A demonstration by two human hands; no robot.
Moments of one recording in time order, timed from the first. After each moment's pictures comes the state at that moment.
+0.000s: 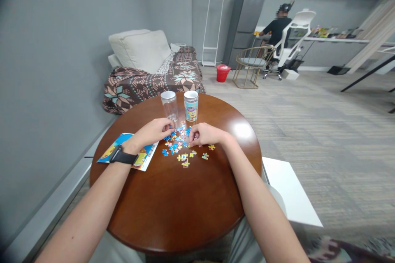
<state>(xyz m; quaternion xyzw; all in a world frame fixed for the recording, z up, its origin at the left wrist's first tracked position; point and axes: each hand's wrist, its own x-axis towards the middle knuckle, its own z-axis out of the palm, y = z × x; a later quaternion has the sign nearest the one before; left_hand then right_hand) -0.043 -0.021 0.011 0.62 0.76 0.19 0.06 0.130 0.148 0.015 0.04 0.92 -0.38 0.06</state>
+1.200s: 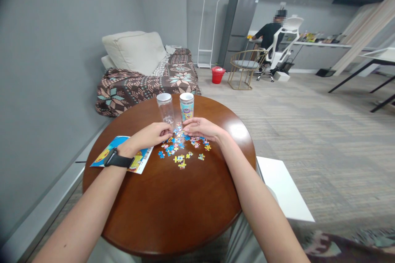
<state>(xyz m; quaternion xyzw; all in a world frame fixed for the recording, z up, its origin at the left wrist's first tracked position) -0.037 -0.022 0.017 0.66 0.72 0.18 0.09 0.123 0.158 0.007 0.17 0.61 -0.77 -0.01</state>
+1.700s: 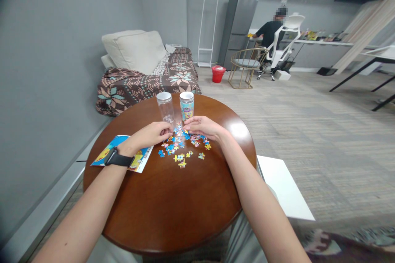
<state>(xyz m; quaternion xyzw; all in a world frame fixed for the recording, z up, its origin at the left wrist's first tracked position) -0.035 -0.021 0.019 0.66 0.72 0.18 0.10 0.124 0.158 0.008 0.18 0.61 -0.77 -0.03</state>
